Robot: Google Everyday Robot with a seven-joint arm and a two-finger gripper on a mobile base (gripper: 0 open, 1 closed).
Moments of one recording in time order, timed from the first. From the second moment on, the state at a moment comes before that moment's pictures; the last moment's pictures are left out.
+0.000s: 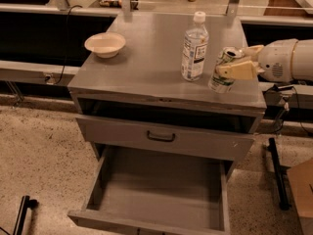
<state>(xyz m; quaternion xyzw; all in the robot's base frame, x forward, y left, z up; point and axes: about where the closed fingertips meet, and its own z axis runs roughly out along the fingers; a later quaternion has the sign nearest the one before) 0.607 -0.209 0.922 -0.38 0.75 0.19 0.51</state>
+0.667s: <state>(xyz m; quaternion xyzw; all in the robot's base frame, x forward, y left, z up) 0.621 -0.196 0.918 -0.40 0.74 0.18 0.51</state>
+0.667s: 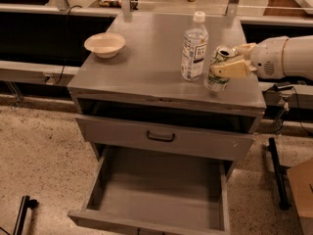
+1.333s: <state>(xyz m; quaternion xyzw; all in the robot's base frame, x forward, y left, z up) 0.624 -0.202 0.899 -0.42 0.74 0.15 0.50</state>
